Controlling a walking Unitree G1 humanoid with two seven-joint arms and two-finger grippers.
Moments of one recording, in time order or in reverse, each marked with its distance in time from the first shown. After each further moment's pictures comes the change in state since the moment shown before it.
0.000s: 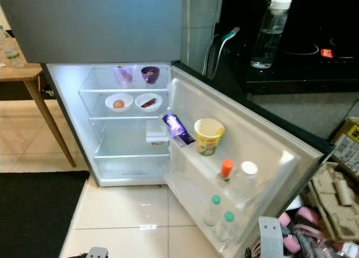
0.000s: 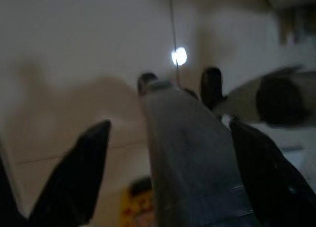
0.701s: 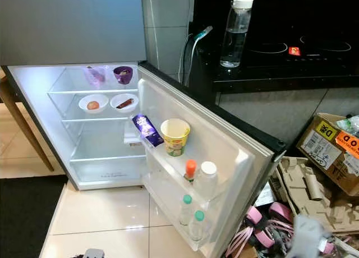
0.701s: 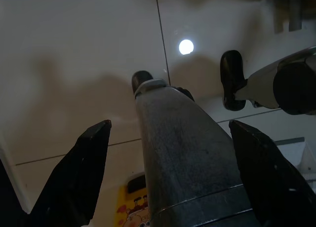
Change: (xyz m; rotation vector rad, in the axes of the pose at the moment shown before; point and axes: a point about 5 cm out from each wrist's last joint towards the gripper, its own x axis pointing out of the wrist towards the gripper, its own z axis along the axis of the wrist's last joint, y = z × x) left arm 0.000 -0.002 -0.002 -0.001 0.007 0.008; right arm -0.013 -0.098 0.068 0.286 -0.276 -0.299
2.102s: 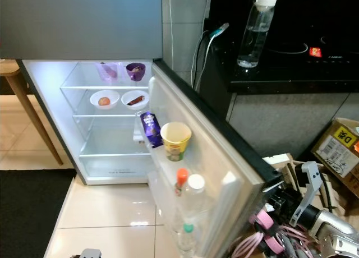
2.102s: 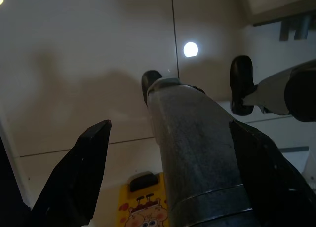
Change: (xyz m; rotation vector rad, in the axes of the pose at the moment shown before) left arm -0.001 0.004 -0.003 -0.006 0.000 0.020; right arm -0.051 0.052 0.069 -0.096 -0.220 1.420
